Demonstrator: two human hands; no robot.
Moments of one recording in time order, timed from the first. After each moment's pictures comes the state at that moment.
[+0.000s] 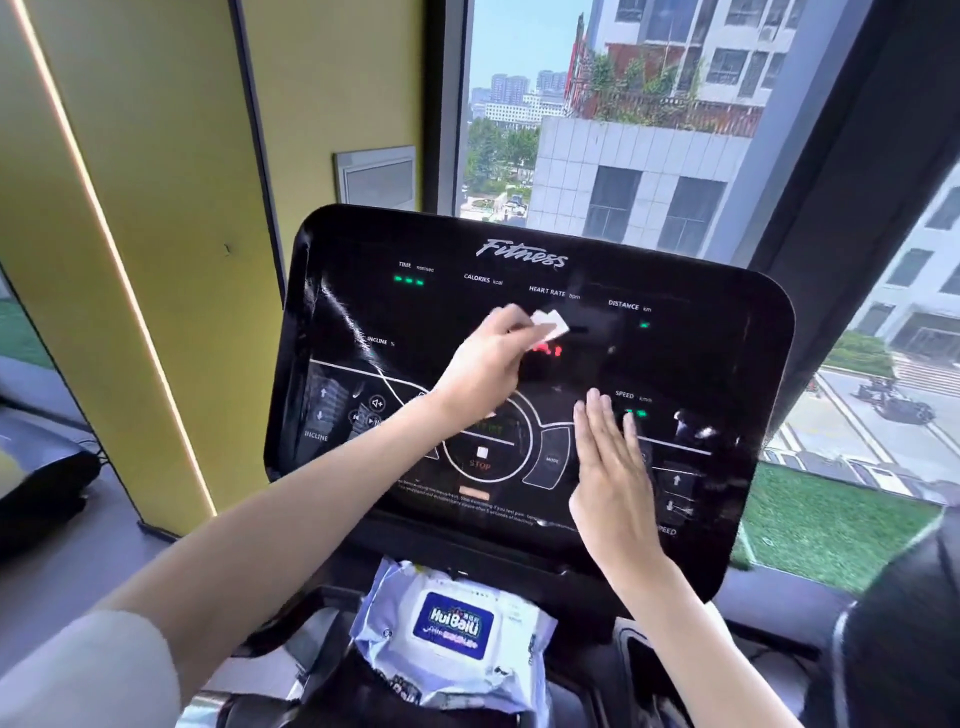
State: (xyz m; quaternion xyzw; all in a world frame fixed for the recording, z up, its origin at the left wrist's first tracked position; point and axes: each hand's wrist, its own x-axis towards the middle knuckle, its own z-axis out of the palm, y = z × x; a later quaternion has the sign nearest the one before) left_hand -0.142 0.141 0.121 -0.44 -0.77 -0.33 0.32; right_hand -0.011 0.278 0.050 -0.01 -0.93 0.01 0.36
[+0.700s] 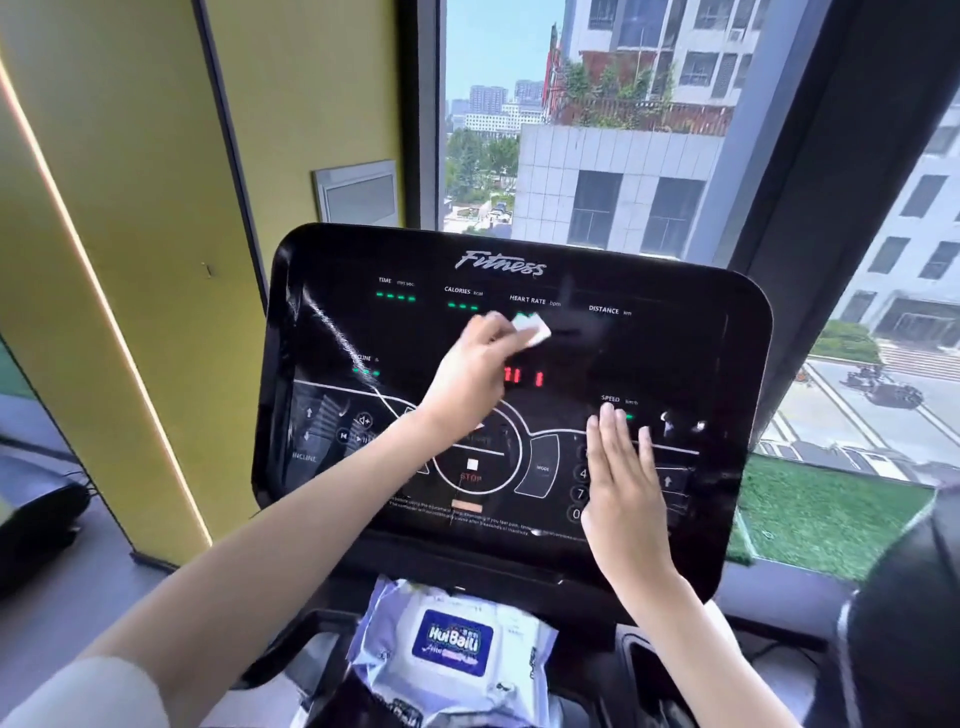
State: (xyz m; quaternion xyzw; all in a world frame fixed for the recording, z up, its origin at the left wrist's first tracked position) left_hand -0.141 0.144 0.121 -0.43 -0.78 -0.32 0.33; right_hand 0.000 0.292 0.044 -0.04 -0.94 -0.01 0.35
